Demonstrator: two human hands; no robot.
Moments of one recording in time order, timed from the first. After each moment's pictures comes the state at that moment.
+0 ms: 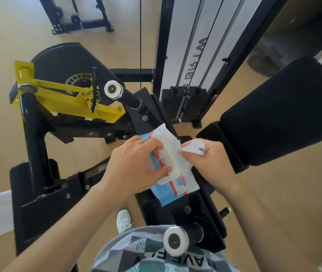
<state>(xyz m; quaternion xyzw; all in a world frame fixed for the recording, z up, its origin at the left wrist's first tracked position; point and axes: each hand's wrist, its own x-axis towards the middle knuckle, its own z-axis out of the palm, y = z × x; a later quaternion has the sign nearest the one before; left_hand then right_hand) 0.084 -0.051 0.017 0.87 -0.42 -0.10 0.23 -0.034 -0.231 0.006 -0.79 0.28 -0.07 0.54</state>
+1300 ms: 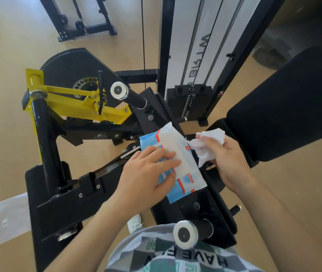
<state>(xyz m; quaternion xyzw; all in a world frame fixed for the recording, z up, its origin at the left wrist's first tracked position) 0.063 -0.031 0.000 0.81 -0.51 -0.06 0.28 -0.035 -0.228 0.016 -0.65 0.38 -0.13 0.65</state>
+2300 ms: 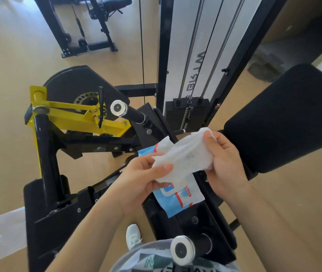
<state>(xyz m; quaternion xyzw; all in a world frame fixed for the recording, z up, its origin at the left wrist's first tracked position) 0.078 -0.047 0.044 0.53 -0.05 -0.53 0.66 -0.020 -0.220 0.046 -0.50 0.35 -0.20 0.77</state>
